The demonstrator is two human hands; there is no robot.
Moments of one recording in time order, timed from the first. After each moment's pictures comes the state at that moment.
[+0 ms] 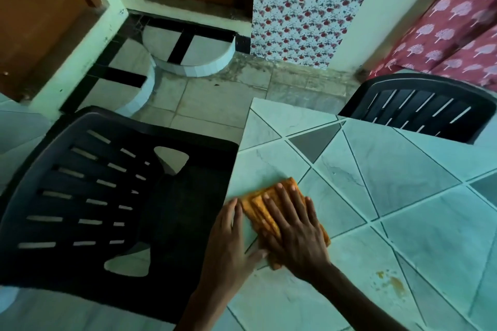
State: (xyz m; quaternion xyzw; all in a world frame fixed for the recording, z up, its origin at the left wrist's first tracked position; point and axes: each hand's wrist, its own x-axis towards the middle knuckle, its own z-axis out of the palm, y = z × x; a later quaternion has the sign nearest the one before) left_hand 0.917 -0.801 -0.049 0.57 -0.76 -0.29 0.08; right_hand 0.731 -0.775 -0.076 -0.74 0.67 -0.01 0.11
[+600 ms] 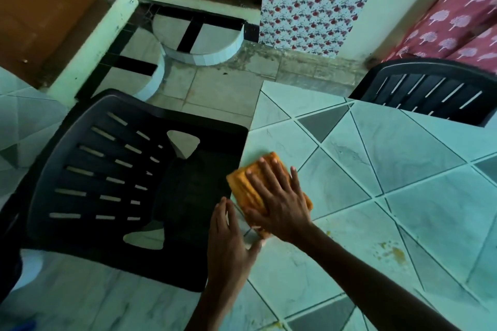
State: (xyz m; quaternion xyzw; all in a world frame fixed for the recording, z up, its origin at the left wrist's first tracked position) left_hand 0.938 -0.748 -0.047 0.66 -0.70 -0.25 0.07; right_hand 0.773 -0.798 -0.071 -0.77 0.63 0.00 0.11
